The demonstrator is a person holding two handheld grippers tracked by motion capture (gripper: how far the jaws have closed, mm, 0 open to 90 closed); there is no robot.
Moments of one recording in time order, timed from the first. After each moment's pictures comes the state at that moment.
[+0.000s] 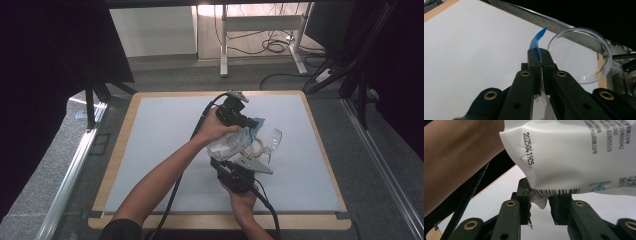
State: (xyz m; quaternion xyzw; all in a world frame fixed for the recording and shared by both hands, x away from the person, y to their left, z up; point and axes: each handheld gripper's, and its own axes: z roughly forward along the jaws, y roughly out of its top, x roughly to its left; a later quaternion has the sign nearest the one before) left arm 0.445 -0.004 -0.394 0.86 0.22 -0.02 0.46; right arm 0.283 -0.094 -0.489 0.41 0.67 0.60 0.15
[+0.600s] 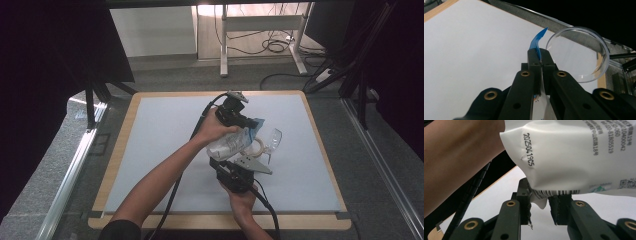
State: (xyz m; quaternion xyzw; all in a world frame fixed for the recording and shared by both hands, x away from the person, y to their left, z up) left arm 0.444 -0.004 -0.392 0.86 0.22 -0.02 0.46; right arm 0.283 -0.093 -0.488 0.41 0.67 0.60 0.15
